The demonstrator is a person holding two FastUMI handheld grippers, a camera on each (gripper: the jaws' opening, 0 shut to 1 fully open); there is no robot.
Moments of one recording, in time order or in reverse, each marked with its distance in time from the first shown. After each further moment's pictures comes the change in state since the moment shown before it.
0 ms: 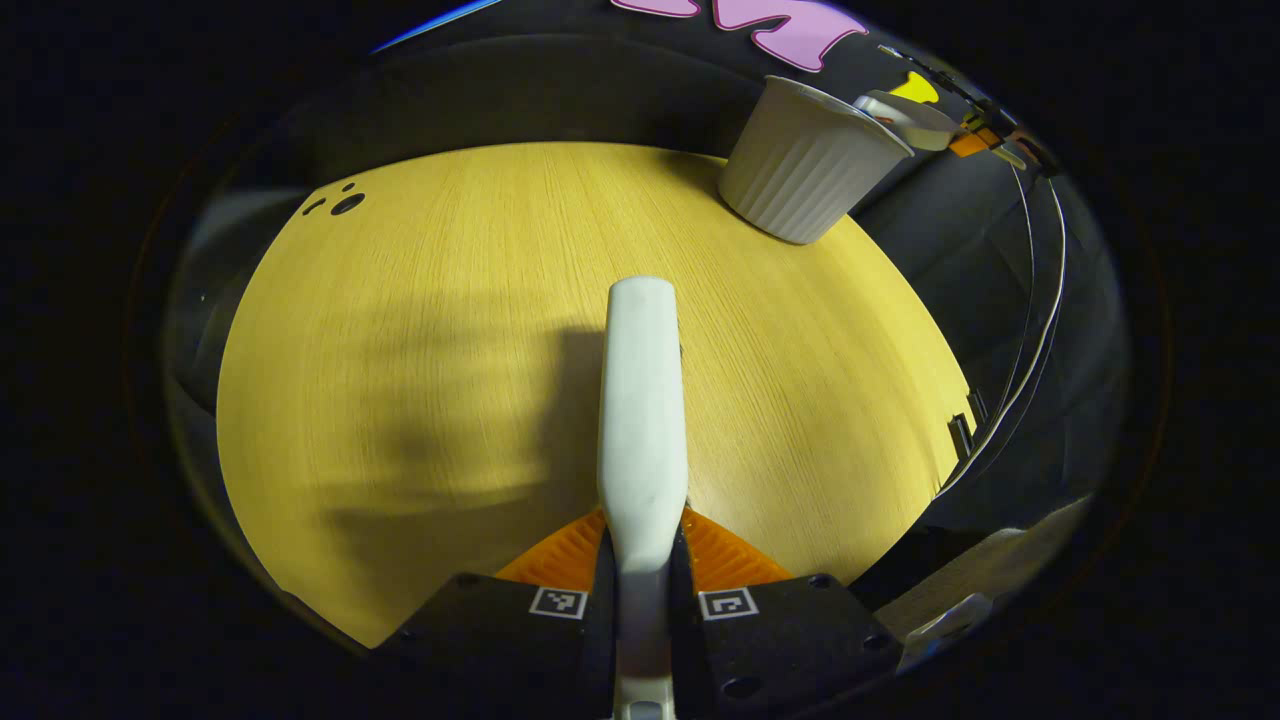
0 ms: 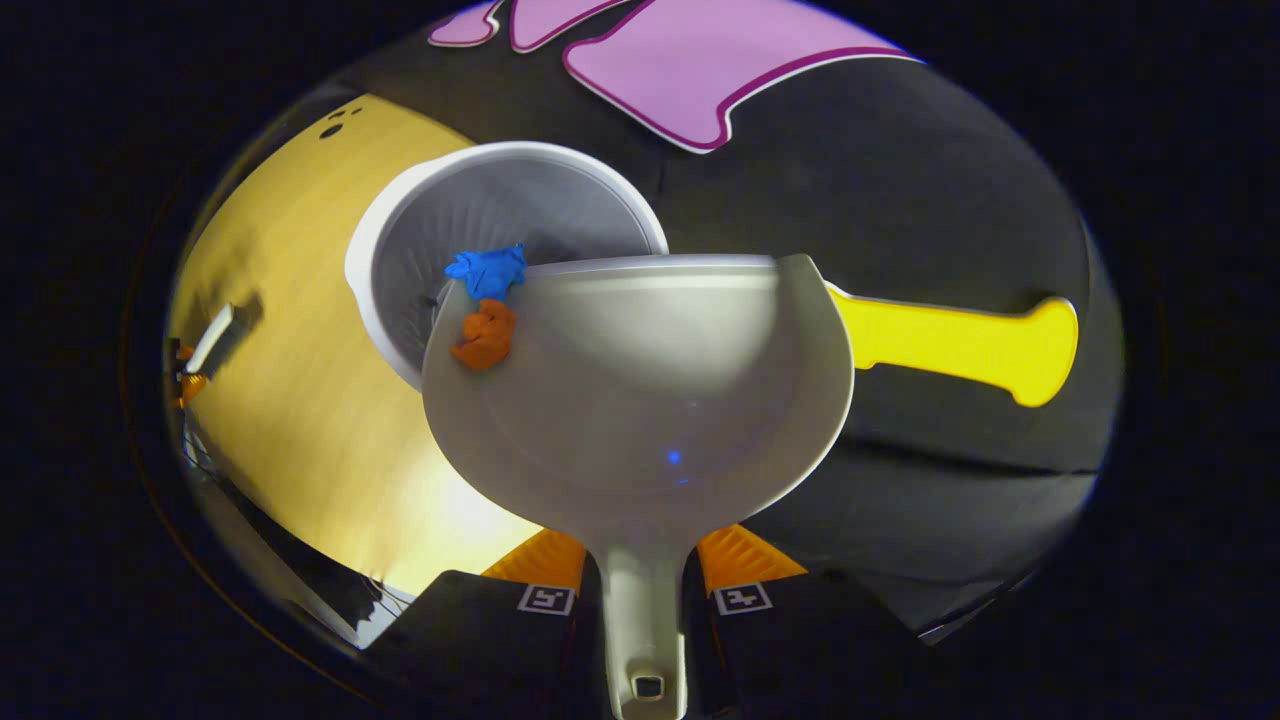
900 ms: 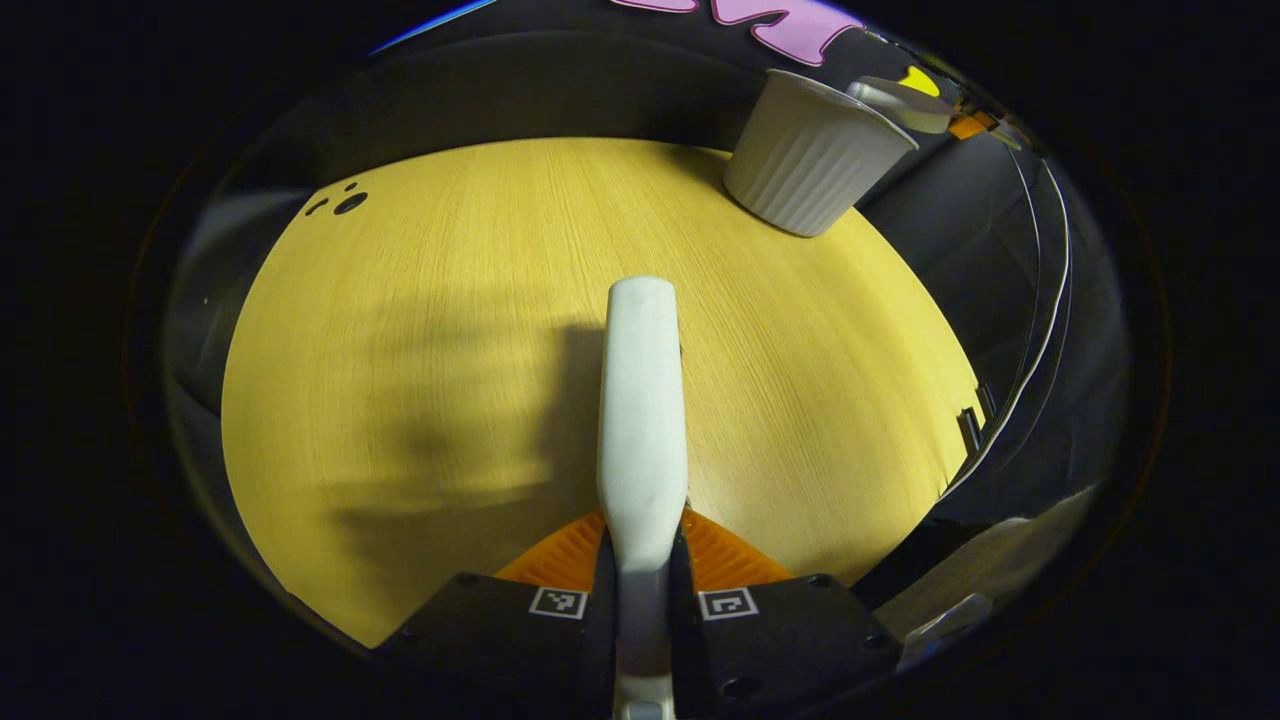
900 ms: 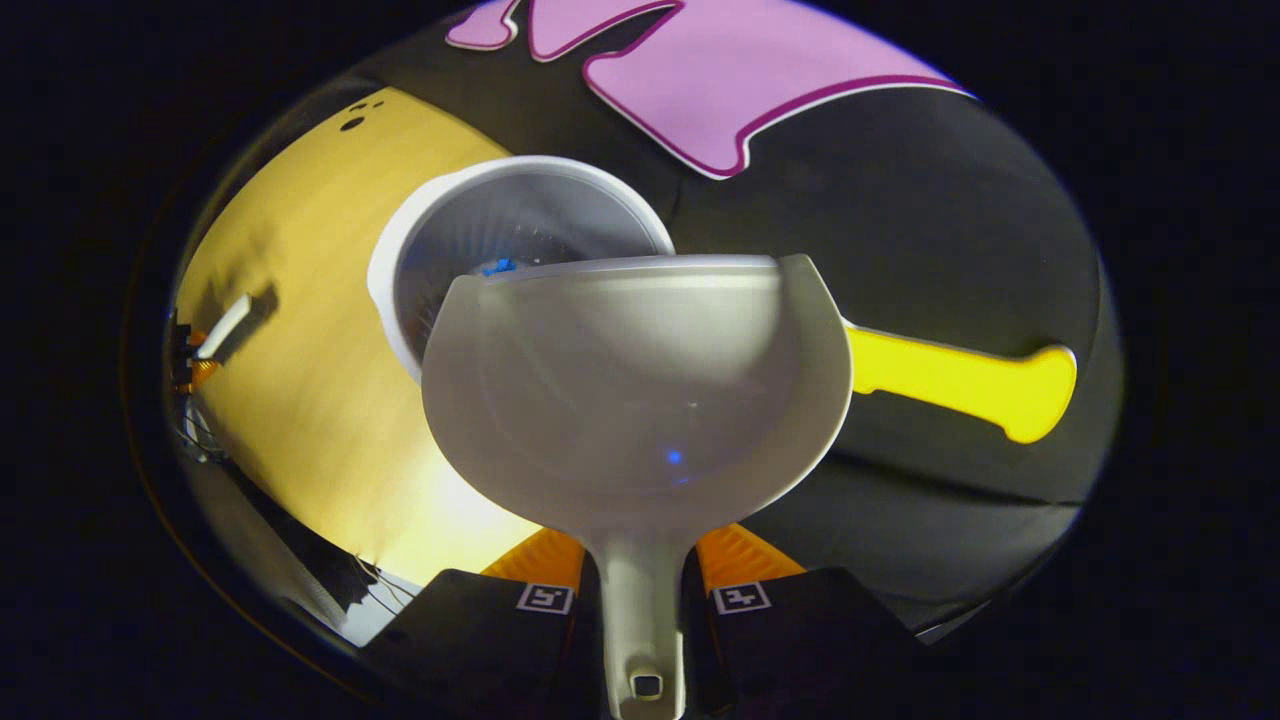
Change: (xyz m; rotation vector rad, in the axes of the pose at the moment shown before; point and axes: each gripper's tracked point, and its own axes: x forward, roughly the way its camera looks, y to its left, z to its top) left arm -0.001 0.003 0.002 0.020 0.019 0.033; right arm -0.020 -0.004 0.013 0.049 -0.080 0.055
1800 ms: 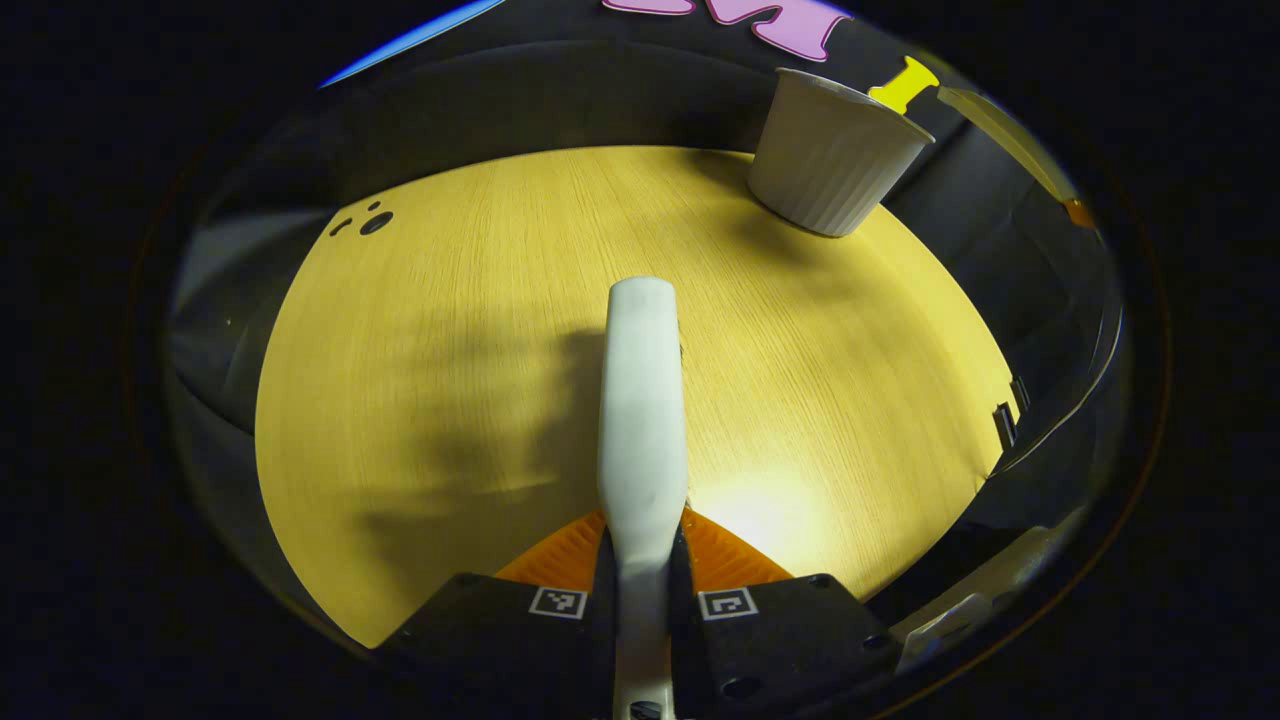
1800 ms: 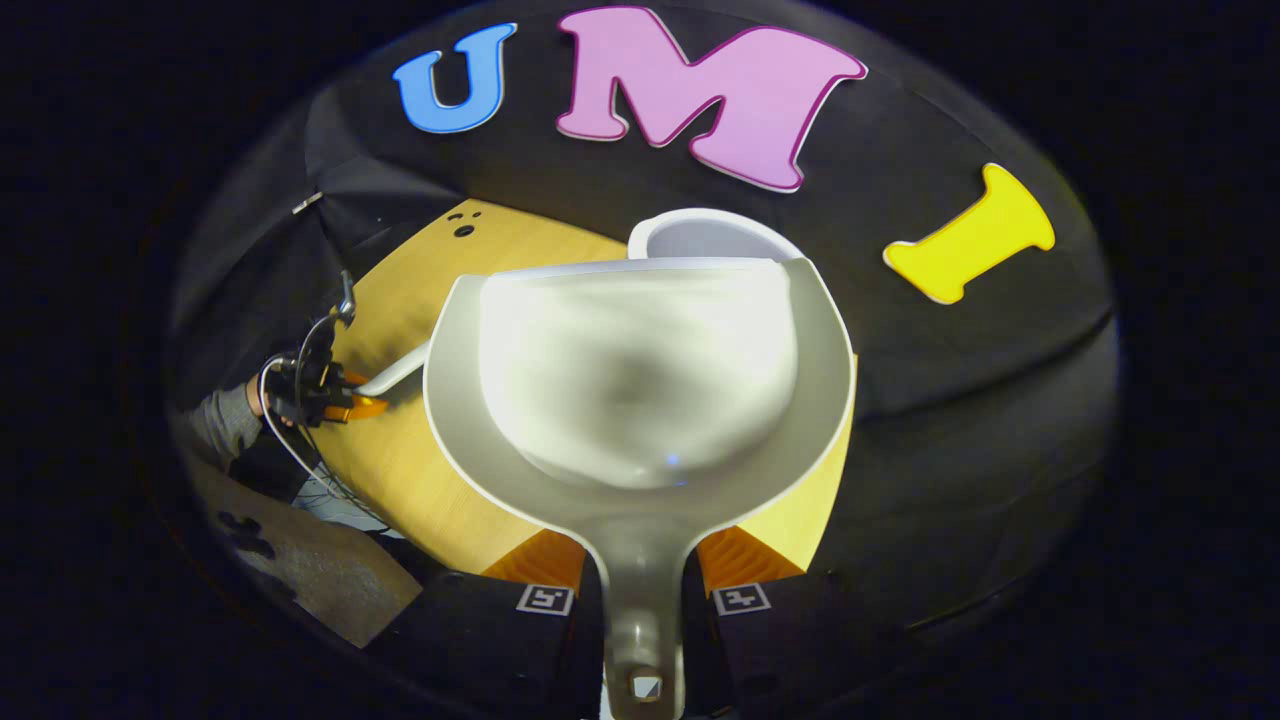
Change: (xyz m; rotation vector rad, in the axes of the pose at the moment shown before) left arm -0.007 0.011 0.004 0.032 -0.023 0.135; right arm -0.078 0.202 -0.105 0.270 -0.339 0.343
